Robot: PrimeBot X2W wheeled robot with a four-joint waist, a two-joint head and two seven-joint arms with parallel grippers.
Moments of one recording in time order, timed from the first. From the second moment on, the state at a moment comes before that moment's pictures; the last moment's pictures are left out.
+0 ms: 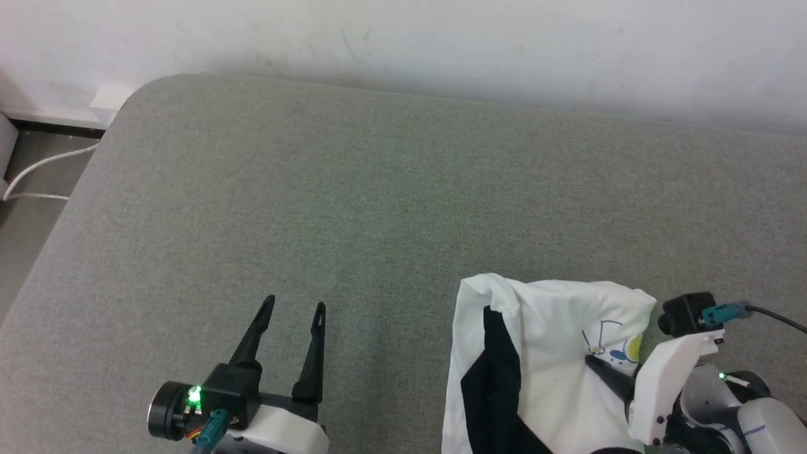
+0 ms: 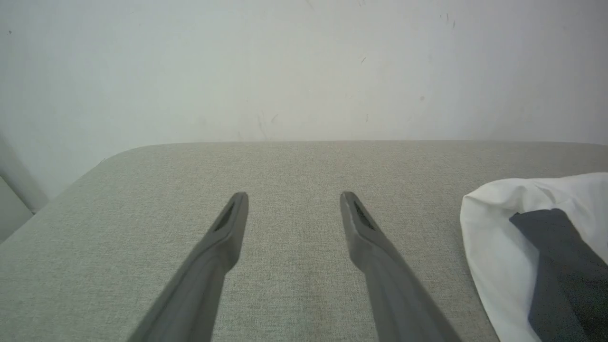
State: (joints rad) left arm 0.03 0.06 -0.12 0.07 -0.03 -0.05 -0.26; right arm -0.10 -0.29 0.17 0.20 0.64 0.13 0.58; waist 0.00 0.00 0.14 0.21
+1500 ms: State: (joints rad) left arm -0.28 0.06 -0.28 -0.07 0.01 -0.06 -0.26; right arm -0.70 -1.00 0.59 0.77 0.47 0.13 0.11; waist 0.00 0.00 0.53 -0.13
